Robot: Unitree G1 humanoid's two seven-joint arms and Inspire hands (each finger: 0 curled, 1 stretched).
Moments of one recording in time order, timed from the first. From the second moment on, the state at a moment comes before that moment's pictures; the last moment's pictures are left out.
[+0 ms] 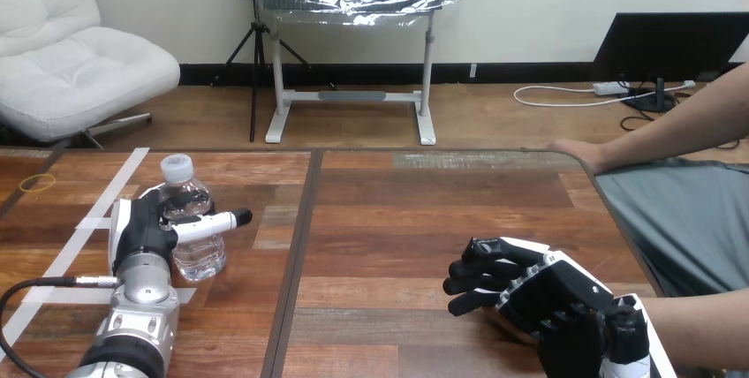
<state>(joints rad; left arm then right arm) -0.66 0.28 0.11 1.23 0.11 -0.06 0.23 0.64 -0.12 0.15 -0.27 0.32 -0.65 0.43</state>
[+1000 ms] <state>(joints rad) -0.66 0.27 0.08 1.23 0.13 -0.07 0.32 0.64 -0.12 0.16 -0.27 0.32 -0.65 0.43</state>
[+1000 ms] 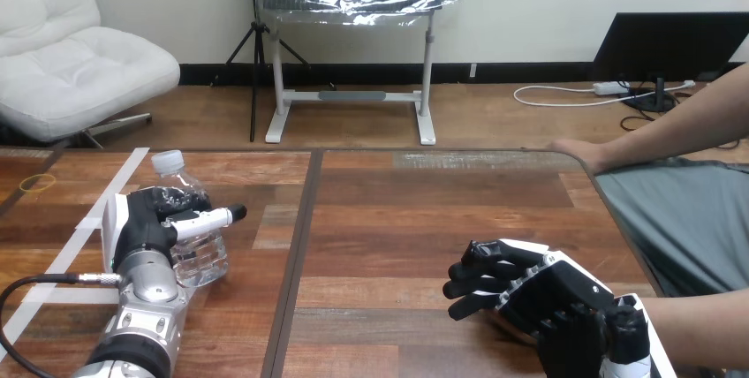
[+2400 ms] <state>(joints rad) -0.51 0.26 0.05 1.08 0.17 -0.41 0.39 0.61 -0.14 0.07 -0.27 0.26 -0.65 0.39</state>
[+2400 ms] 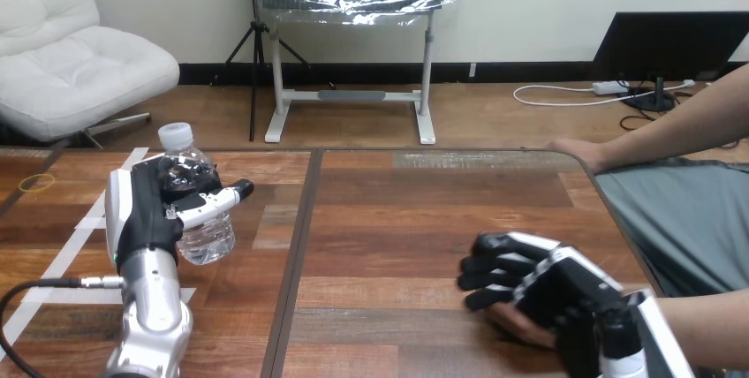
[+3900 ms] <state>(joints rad) 0.08 0.11 0.05 0.43 0.12 -0.49 0.28 0.38 -0.42 -0.20 -0.12 0.10 -0.55 0.32</state>
